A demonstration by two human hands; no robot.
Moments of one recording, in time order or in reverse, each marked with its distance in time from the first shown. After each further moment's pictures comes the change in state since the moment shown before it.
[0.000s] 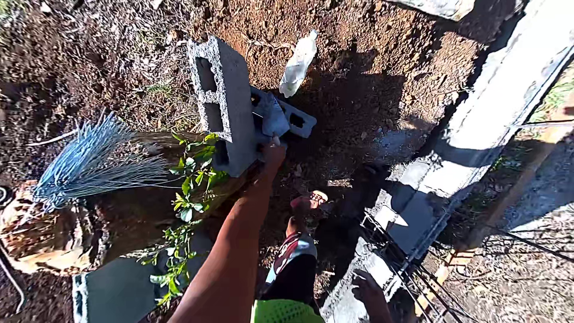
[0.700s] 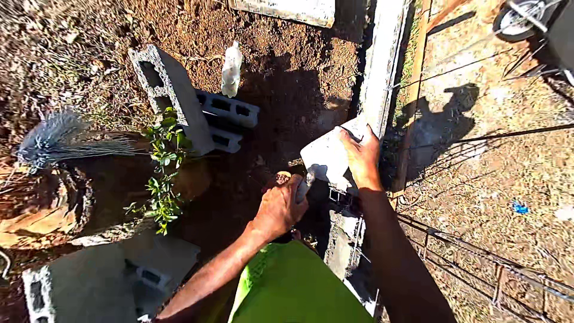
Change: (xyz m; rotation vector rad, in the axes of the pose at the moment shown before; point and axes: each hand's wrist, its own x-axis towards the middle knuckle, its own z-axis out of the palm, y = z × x) left_hand -0.441 -0.024 -0.110 0.342 -0.508 0.790; right_hand -0.168 -0.197 -0.047 0.045 0.560 -0.920
